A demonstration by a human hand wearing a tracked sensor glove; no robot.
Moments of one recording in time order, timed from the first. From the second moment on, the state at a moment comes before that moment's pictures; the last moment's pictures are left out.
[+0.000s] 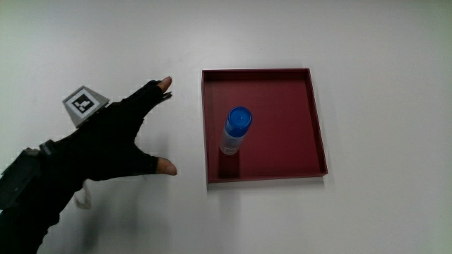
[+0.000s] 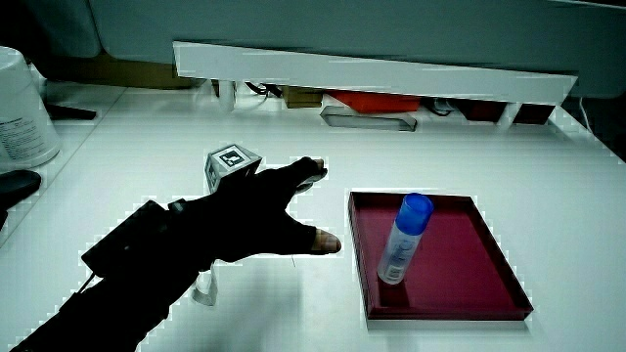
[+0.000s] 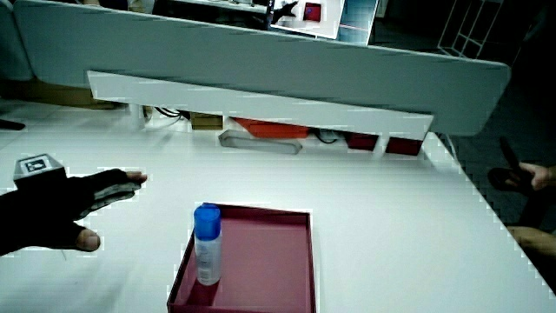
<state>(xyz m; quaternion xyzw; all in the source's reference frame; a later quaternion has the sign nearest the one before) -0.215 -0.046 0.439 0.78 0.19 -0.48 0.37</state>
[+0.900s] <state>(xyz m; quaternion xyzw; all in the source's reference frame) -0.120 -0.037 0.491 0.75 0.21 -0.49 0.38</state>
